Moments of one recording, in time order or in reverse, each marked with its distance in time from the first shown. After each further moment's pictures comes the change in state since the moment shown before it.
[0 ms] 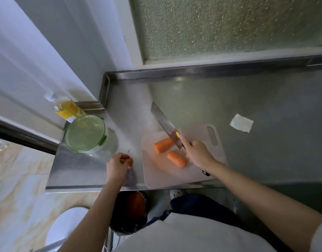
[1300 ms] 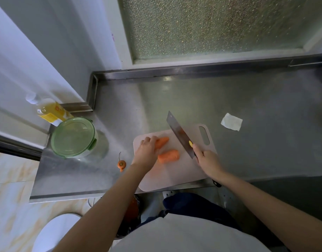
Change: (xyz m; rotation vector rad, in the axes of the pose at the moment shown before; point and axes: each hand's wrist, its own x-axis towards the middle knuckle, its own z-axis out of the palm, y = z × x) left_hand 0.001 0.086 0.059 0.317 -0.370 0.429; right_hand -0.015 0.049 -0.023 -0.182 0.111 0.146
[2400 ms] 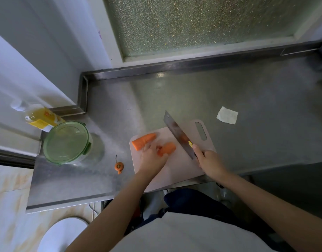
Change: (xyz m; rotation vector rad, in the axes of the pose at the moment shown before) left_hand -0.014 0.013 0.021 -0.217 -0.031 -0.105; right_hand -0.018 -0.002 -0.003 0.036 0.021 0.082
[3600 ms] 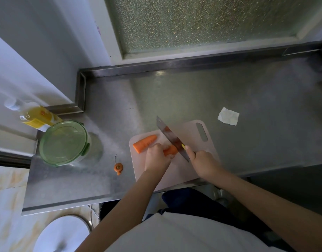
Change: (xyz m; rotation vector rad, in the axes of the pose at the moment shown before) left_hand 0.002 0.024 0.001 0.058 0.018 0.046; right_hand 0.000 -0.032 0.006 -0.221 -0.060 0.036
